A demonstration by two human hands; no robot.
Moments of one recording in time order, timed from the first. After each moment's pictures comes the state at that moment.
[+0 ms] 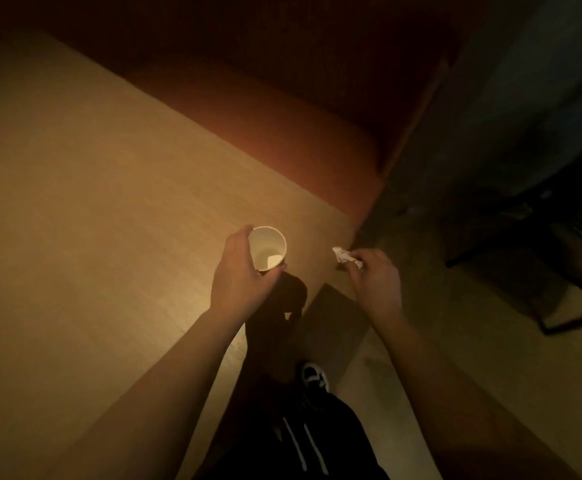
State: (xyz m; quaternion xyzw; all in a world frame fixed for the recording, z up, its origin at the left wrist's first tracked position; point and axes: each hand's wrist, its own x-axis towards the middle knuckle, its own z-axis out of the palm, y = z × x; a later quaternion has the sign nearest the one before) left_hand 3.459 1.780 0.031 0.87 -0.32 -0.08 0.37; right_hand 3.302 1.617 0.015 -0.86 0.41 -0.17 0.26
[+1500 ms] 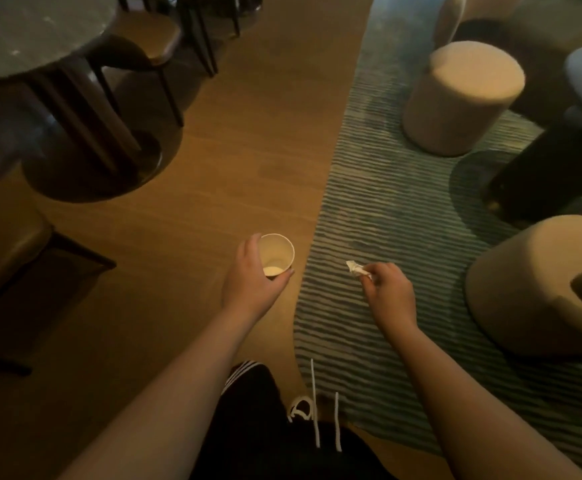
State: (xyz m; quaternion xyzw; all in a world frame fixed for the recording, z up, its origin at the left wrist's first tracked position) left_hand 2.543 1.602 -0.018 0.27 -0.89 -0.34 0.11; right_hand 2.456 1.816 0.004 -0.11 0.94 -0.29 0.11
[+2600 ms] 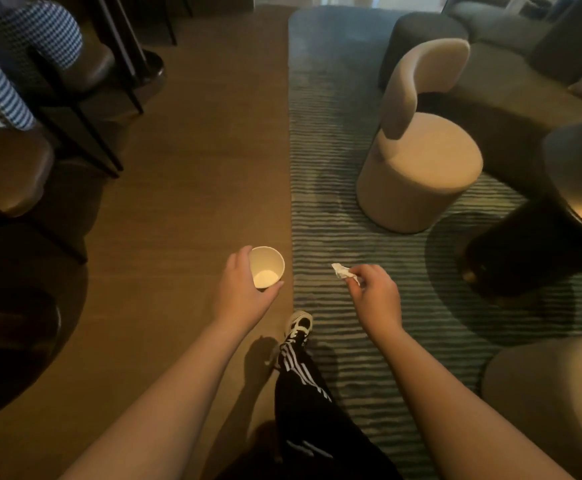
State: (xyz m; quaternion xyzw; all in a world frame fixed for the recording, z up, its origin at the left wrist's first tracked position) left_hand 1.881 1.334 -0.018 0.16 -0.92 -0.35 0.06; right_hand 1.839 1.557 -0.002 -0.01 0.95 -0.31 0.04
